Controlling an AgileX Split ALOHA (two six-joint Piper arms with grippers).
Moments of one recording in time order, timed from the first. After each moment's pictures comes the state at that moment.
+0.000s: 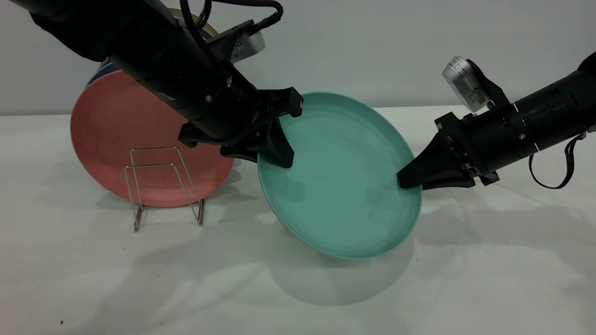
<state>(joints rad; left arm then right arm) -0.42 2.06 -1.20 -0.92 0.29 0.56 0.02 2.35 -1.29 1.35 0.93 -1.30</state>
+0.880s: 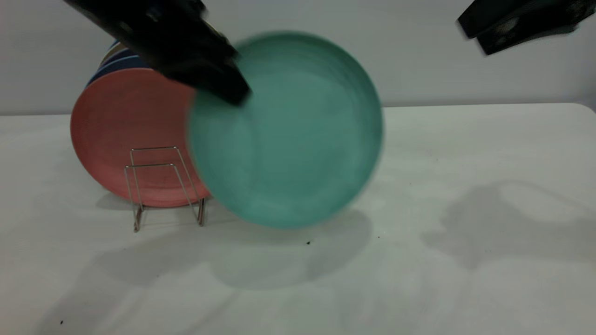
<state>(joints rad) -0.31 1.83 -1.20 -0.73 0.44 1.00 -0.04 1.79 -1.29 0.96 1.12 -0.99</state>
